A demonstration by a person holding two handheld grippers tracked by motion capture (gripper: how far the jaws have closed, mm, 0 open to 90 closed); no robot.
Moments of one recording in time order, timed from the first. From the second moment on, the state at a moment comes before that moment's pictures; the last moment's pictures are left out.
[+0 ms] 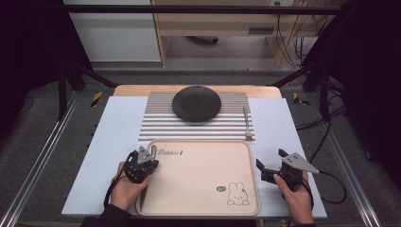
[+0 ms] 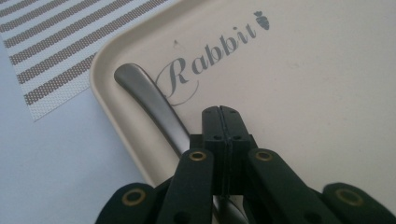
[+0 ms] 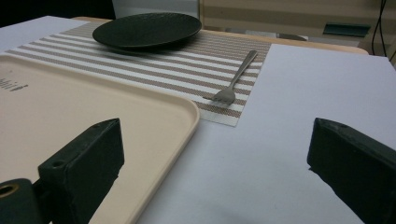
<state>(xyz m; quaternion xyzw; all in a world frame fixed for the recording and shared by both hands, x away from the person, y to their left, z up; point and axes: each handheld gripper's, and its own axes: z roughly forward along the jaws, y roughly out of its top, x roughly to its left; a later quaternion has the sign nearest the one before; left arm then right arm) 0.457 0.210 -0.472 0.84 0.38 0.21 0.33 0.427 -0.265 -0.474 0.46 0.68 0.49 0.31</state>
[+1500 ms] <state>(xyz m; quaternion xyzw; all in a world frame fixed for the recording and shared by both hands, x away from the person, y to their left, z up) 0.446 0.246 -0.458 0.75 0.39 0.30 0.44 0.429 -0.262 -0.478 0.46 0.68 0.48 0.31</state>
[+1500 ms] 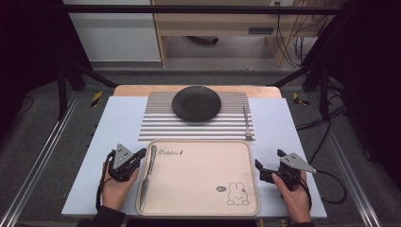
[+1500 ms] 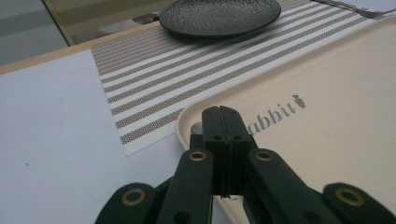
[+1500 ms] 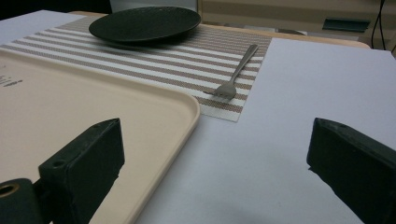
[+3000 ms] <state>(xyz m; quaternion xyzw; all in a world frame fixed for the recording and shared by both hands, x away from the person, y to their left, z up) 0.424 0.280 -0.459 0.68 0.44 0.33 0.49 0.594 -0.206 -0.429 0.48 0.72 0.43 0.24</state>
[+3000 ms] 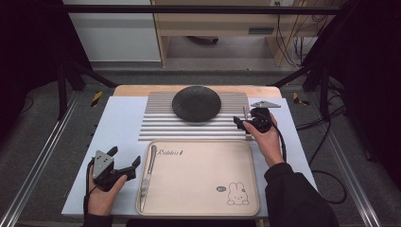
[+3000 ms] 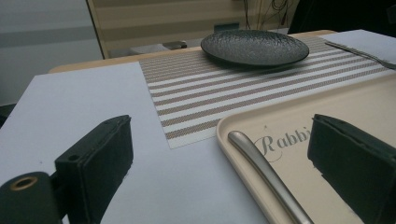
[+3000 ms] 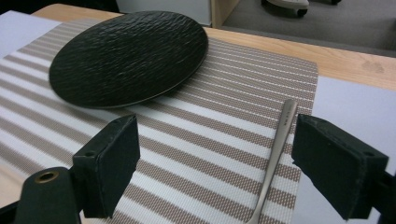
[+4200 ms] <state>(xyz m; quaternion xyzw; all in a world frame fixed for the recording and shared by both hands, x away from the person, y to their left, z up) 0.426 0.283 -0.458 0.67 0.44 0.34 0.50 0.618 -0.221 -0.473 0.54 0.72 0.36 0.24</state>
